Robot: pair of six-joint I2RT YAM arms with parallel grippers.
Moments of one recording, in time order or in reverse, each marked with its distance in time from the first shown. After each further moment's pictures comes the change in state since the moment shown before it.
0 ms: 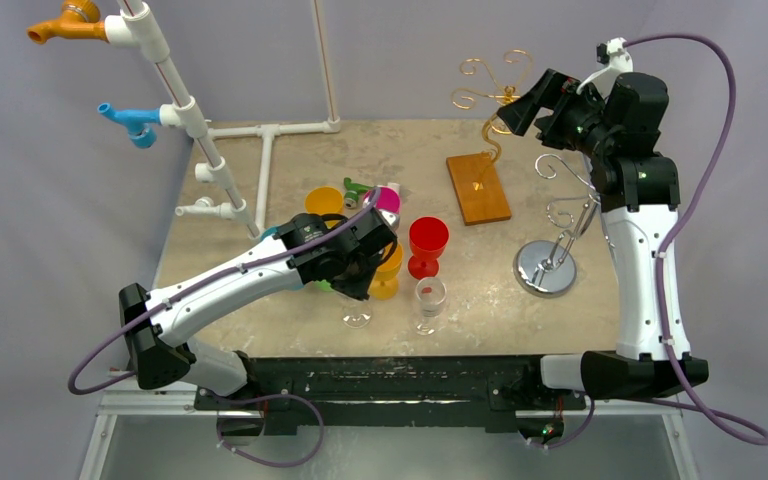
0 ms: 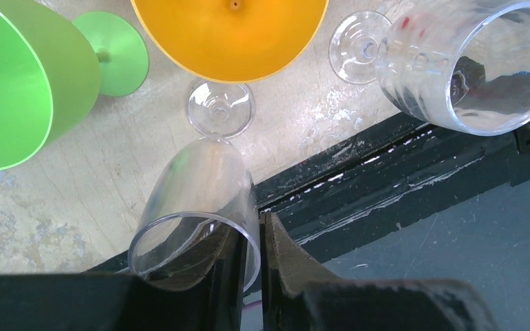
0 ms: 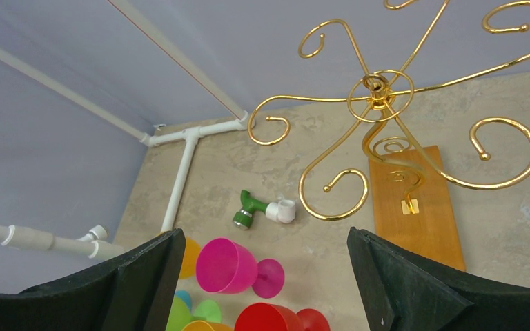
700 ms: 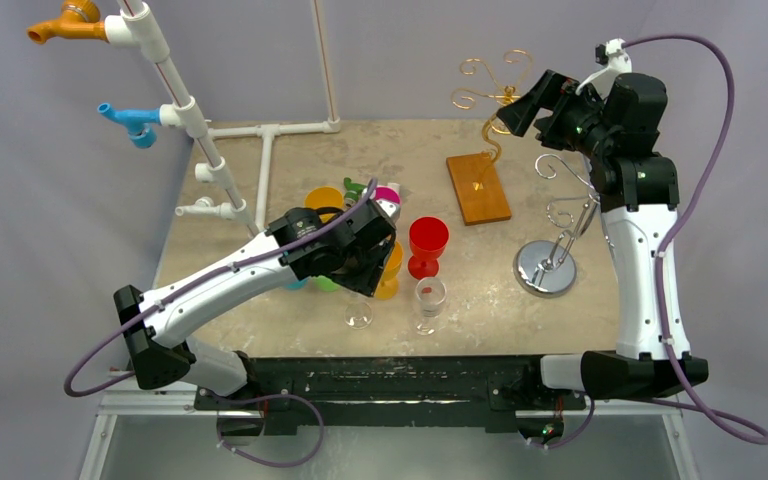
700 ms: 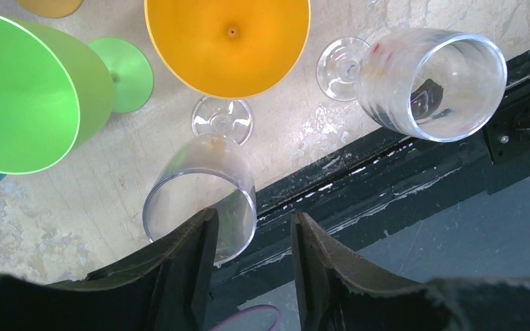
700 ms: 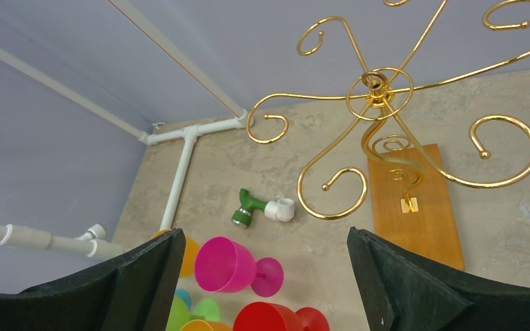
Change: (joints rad) left arm 0.000 0.000 0.068 -0.015 -0.019 0.005; right arm 0.000 0.000 -0.005 0.000 0.000 -0.003
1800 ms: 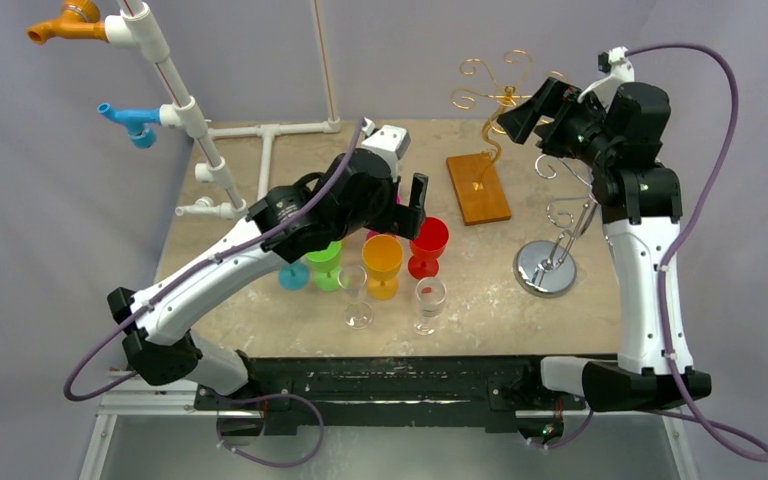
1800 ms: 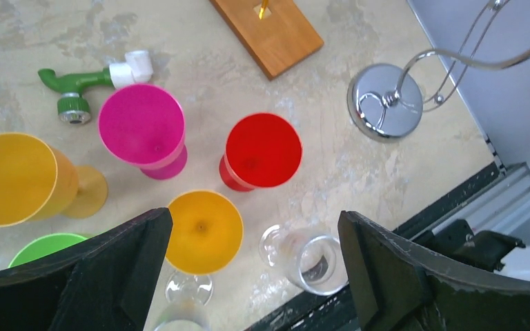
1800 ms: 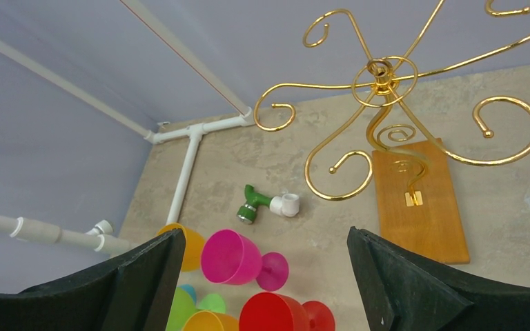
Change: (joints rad) left arm 0.035 0.031 0.232 0.325 -0.128 0.092; right arm 0.006 -0.048 -0.045 0.000 0.003 0.013
